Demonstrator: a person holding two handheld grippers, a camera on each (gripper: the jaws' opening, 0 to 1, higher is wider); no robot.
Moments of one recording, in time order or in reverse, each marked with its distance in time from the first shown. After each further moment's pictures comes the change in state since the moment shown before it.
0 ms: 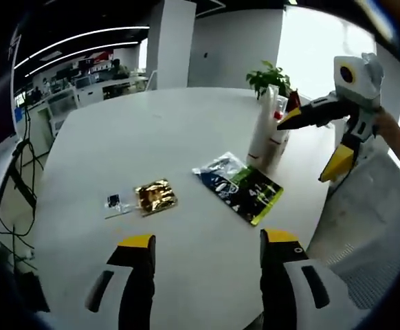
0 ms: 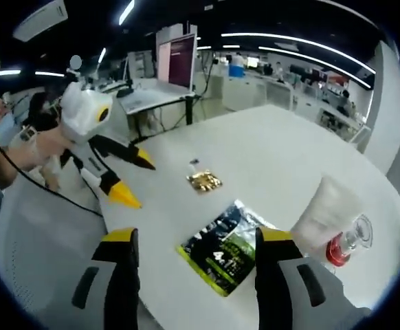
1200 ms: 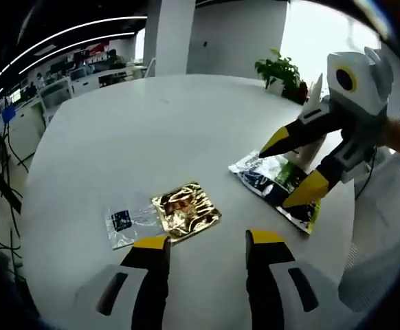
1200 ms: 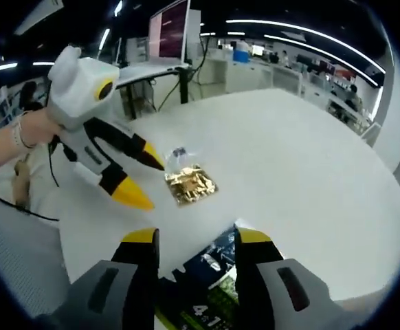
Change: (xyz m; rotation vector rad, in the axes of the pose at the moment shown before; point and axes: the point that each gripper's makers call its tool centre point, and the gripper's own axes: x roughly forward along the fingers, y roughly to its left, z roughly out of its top) left arm 0.073 0.055 -0.002 0.006 0.070 -0.027; right arm 0.119 -0.044 -0.006 0.007 0.092 -0.012
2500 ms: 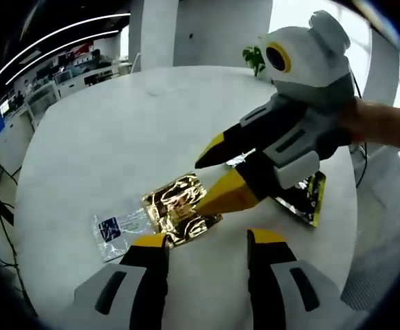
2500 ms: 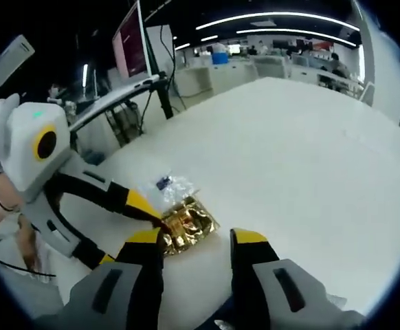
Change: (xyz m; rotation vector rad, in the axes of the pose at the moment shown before) left arm 0.015 -0.001 -0.004 0.064 0.056 -0.027; right arm 0.062 -0.003 0.026 0.247 -0.095 0.063
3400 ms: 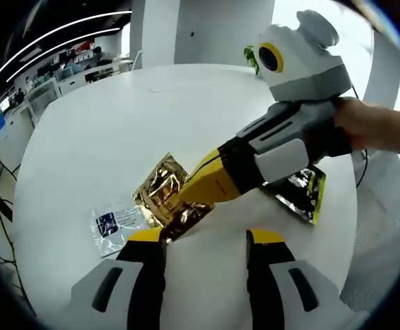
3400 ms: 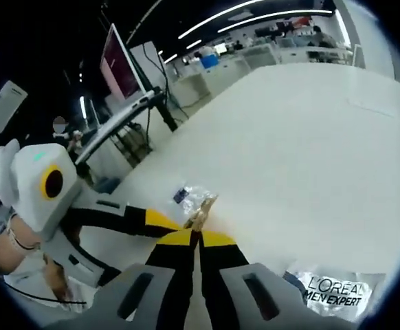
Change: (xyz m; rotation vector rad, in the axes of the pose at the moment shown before) left arm 0.001 -0.001 -0.004 -0.018 0.008 0.002; right arm 0.007 0.018 0.004 0.212 -0.055 0.085
